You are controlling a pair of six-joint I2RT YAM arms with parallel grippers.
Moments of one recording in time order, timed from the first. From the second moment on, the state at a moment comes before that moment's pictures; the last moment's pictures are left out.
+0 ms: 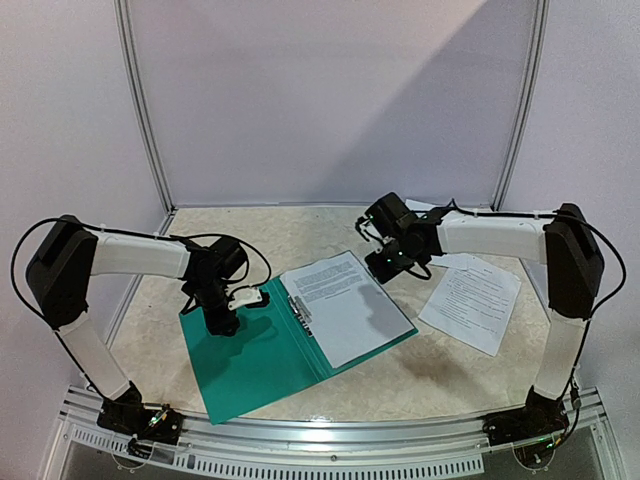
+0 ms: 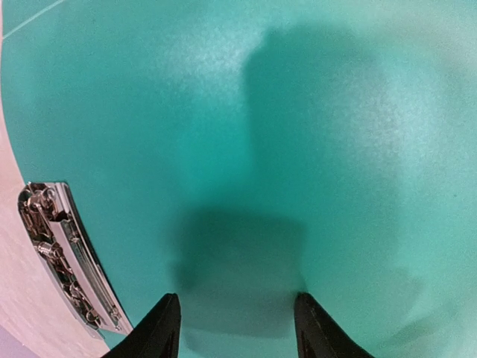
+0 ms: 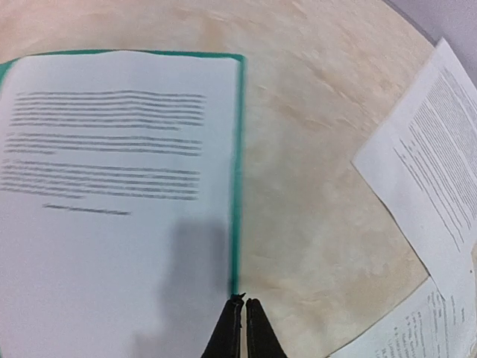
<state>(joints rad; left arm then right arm) -0.58 1.70 0.96 -0.69 -0.08 0.59 0.77 1.89 1.42 -0.53 0.23 0.09</state>
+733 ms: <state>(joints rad) -0.56 1.70 0.97 -0.73 -0.04 0.66 0.67 2.13 1.50 -0.55 0.18 0.17</state>
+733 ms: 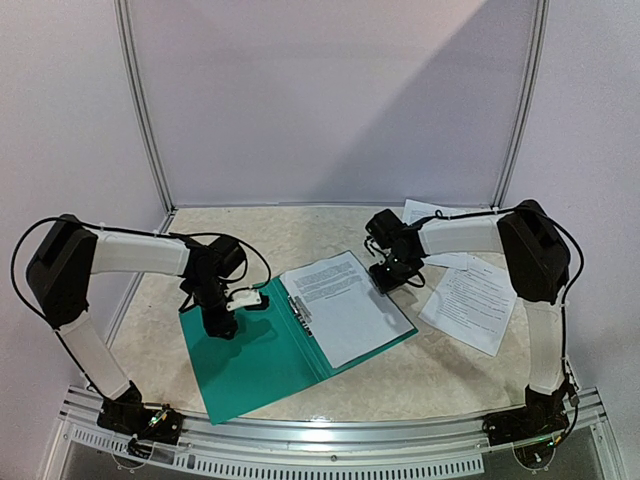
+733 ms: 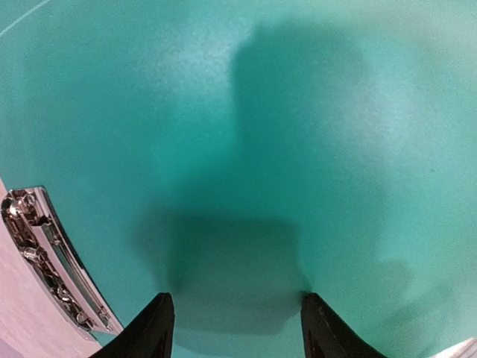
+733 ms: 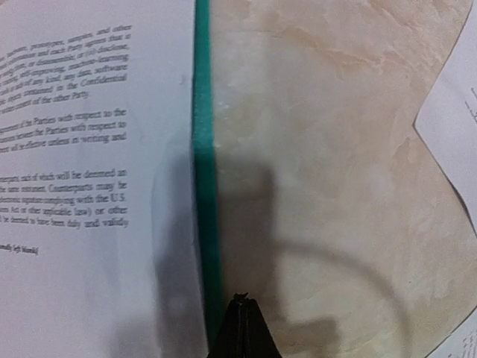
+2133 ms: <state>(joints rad) -0.45 1.93 1.28 -0.63 0.63 0.13 0.80 1.90 1.36 -0.60 0.16 0.30</state>
